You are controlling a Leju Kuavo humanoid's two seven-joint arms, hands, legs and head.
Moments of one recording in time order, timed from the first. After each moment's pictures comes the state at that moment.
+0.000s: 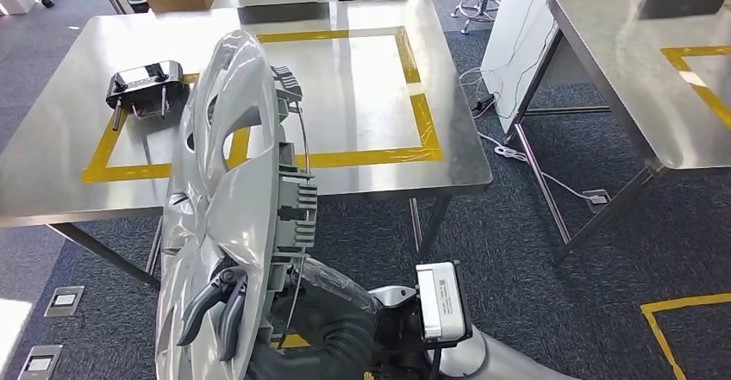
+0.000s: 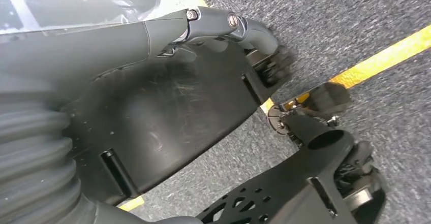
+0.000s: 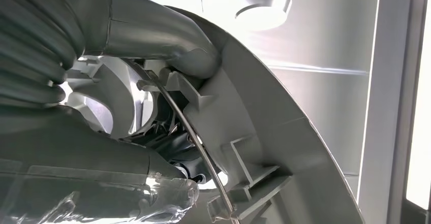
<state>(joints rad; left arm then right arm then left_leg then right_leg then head) -0.24 -0.08 -1.23 -0.26 0.85 0.28 -0.05 -0.70 -0.01 1.29 -1.77 -0.70 0.11 -0.38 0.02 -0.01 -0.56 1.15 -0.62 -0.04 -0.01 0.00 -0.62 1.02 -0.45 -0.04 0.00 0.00</state>
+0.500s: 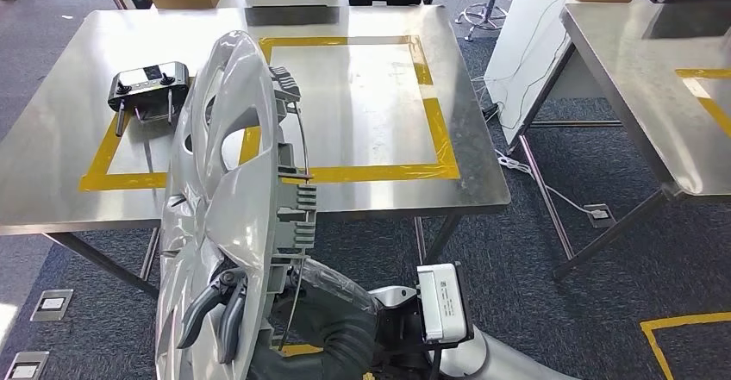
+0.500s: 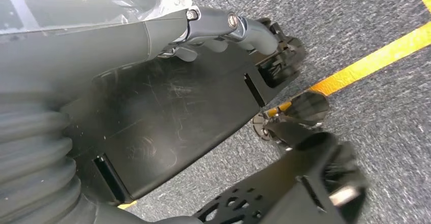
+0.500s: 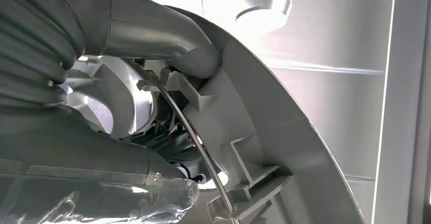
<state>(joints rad) -0.24 -0.08 -1.23 -0.26 0.85 0.29 -0.05 -0.70 -0.02 1.29 -1.77 -0.70 0.11 -0.38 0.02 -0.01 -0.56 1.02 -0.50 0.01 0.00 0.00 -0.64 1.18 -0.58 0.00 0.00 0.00</state>
